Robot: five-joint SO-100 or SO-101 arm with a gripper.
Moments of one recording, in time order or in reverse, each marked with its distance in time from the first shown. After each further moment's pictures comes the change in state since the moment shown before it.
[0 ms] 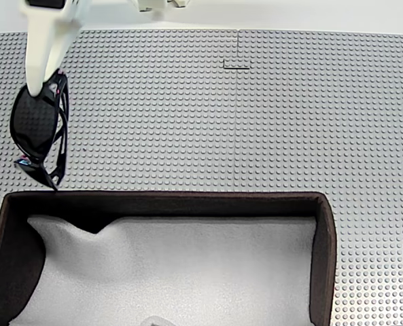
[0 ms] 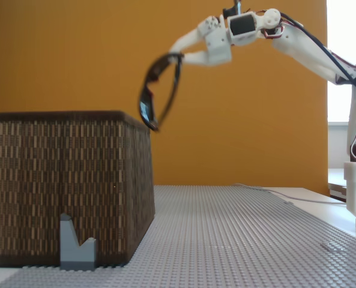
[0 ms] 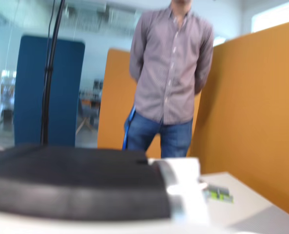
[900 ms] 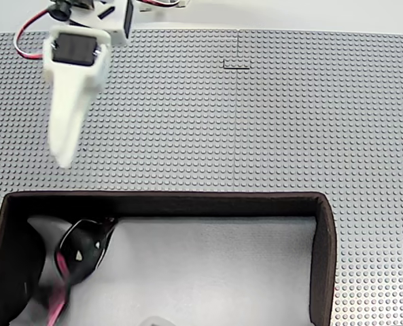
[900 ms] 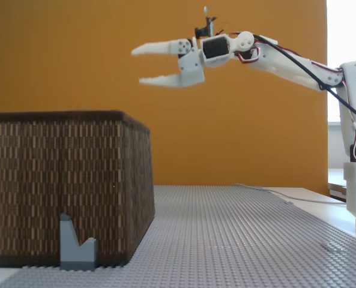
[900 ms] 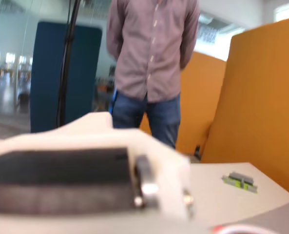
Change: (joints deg) arm -4.5 -13.0 -0.5 -2.1 -5.4
